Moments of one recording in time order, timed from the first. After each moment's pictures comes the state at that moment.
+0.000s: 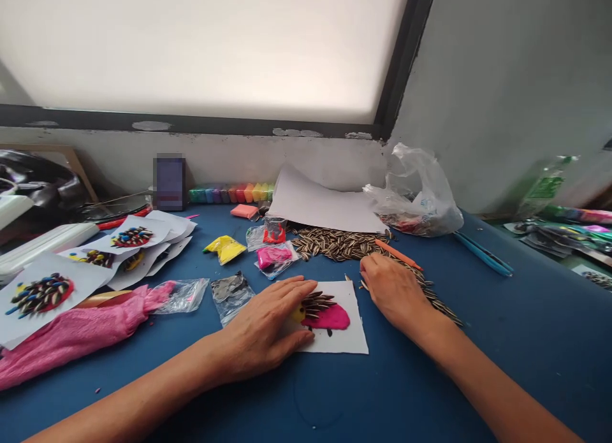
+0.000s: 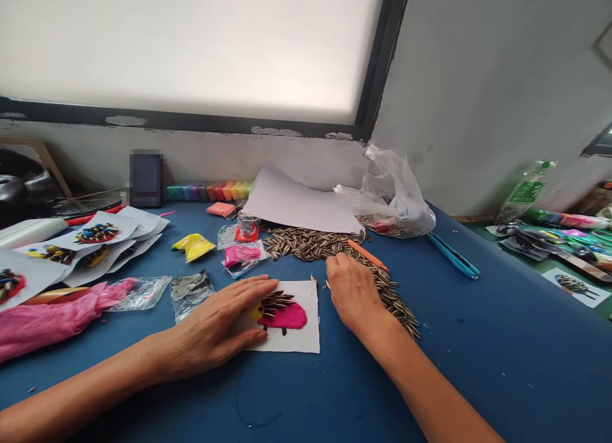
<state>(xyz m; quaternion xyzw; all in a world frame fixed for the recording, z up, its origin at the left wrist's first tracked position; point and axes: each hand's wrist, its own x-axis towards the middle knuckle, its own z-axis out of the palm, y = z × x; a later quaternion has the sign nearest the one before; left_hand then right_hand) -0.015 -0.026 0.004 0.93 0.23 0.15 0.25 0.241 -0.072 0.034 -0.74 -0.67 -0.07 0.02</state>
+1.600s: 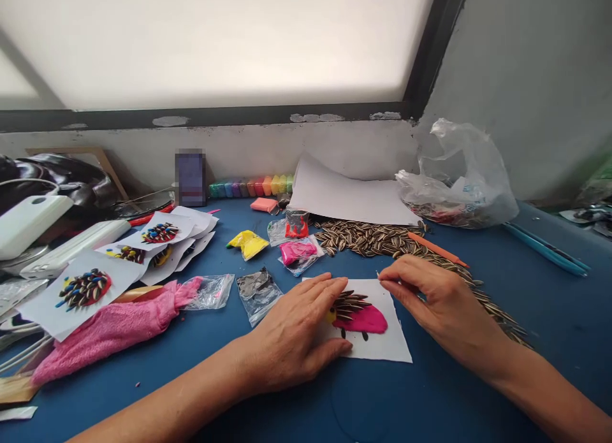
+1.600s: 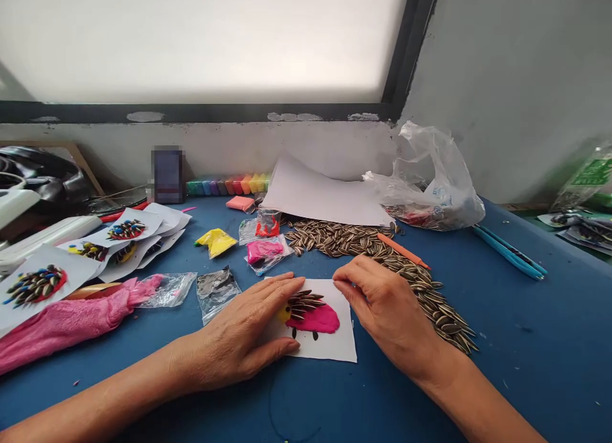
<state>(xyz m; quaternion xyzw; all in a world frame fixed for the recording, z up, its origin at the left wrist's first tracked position) -0.013 -0.029 0.006 0.94 0.22 0.15 0.23 0.229 -0.091 0.044 -0.58 -0.76 0.04 0.28</state>
